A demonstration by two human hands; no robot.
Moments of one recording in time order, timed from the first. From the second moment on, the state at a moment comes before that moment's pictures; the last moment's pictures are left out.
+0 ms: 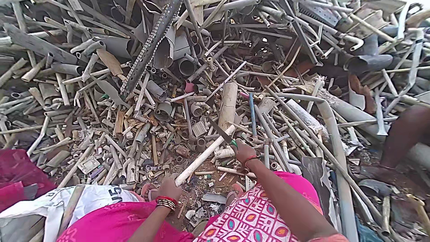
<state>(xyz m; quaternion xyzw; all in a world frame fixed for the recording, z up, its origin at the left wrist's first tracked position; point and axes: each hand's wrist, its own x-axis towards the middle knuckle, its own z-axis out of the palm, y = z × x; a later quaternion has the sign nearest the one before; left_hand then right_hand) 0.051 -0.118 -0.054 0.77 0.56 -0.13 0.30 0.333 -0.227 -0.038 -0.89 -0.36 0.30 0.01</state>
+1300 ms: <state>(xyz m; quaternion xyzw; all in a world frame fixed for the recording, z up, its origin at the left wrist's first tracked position) 0.028 -0.118 -0.066 0.51 0.28 -0.04 0.81 0.330 -0.218 -0.053 -0.85 -0.44 0.28 0.03</state>
